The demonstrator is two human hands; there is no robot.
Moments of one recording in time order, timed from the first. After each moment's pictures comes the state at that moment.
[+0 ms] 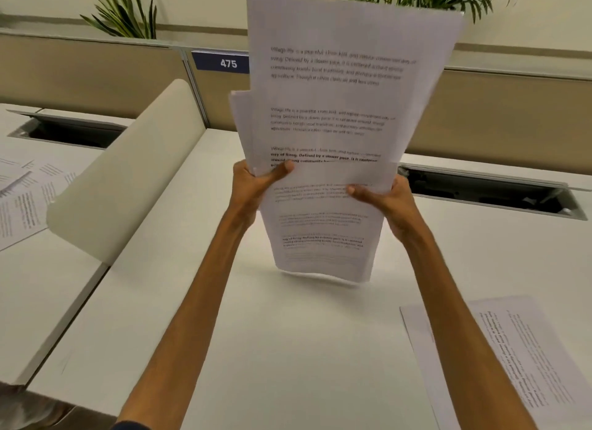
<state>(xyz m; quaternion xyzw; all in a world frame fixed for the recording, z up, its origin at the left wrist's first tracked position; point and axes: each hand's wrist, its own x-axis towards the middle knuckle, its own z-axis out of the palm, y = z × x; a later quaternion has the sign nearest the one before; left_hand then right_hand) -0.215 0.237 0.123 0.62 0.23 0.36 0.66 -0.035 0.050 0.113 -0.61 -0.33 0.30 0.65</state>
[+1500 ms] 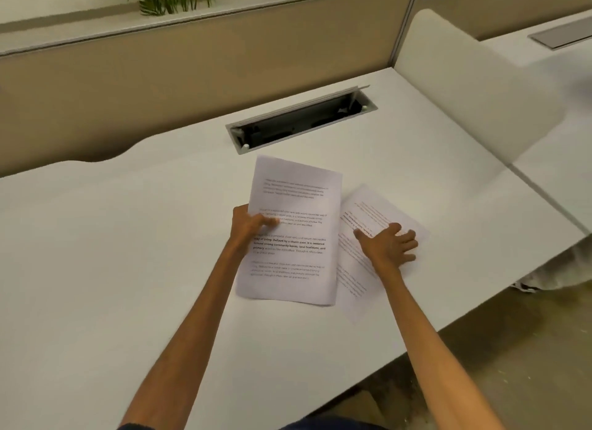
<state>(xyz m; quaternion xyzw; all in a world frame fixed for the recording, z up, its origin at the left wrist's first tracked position) -0.080 0.061 -0.017 0.69 0.24 -0.04 0.68 -0.050 -0.215 -0.037 -0.92 0.28 0.11 0.24</state>
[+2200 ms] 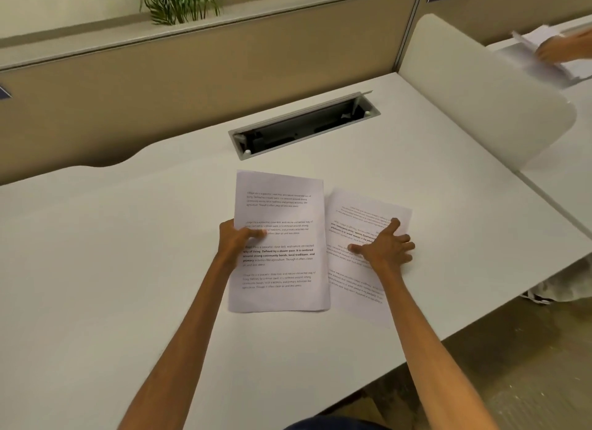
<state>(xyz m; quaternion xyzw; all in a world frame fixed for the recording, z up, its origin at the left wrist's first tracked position) -0.095 0.070 -0.027 0.68 0.28 -0.02 0.67 -0.031 -0.226 -0.041 -0.95 0.23 0.13 0.19</state>
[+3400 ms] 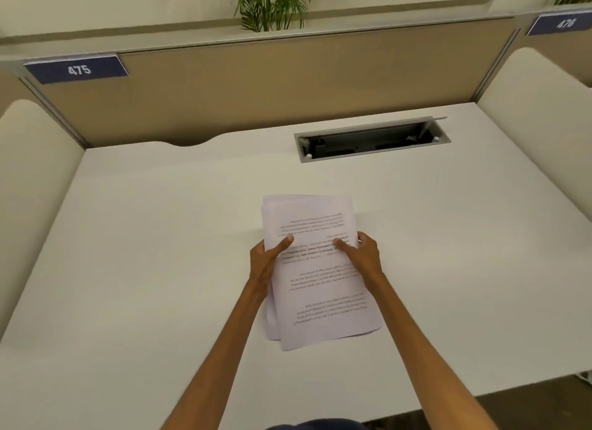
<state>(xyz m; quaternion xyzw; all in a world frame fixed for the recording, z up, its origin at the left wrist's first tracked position) -0.163 0.067 -0.035 0.54 0.35 0.10 0.76 -0.047 -0.120 -0.048 -0.79 0.03 0.22 0.58</state>
